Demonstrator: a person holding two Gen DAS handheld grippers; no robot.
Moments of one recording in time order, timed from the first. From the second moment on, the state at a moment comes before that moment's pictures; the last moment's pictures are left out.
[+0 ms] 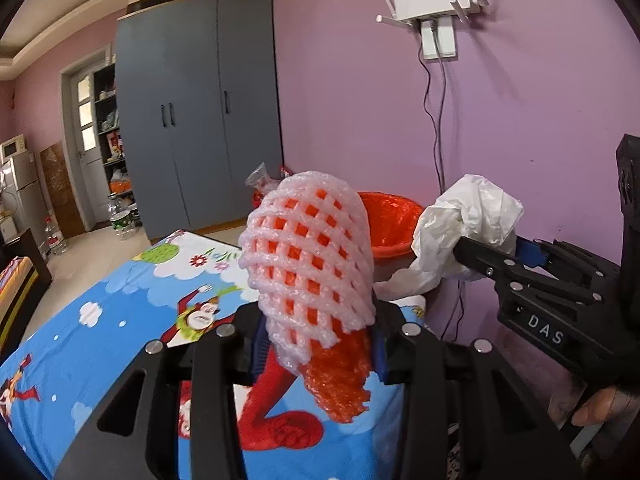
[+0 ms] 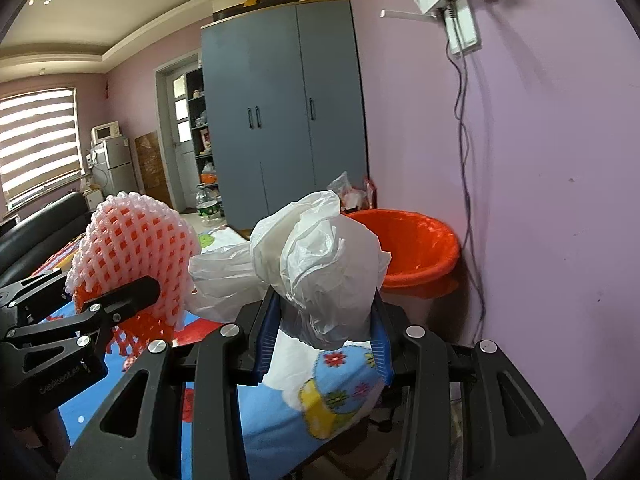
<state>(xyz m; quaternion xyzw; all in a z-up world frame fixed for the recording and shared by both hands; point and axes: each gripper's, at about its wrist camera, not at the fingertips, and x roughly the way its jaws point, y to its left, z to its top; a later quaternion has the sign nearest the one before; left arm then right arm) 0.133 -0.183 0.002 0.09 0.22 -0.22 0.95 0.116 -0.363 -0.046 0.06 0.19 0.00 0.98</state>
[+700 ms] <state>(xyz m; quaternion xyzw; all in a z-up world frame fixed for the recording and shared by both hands) 0.243 -0.262 0.023 0.10 0.22 -0.28 0.93 0.207 -0.431 -0.040 0.06 0.20 -0.04 0.98</state>
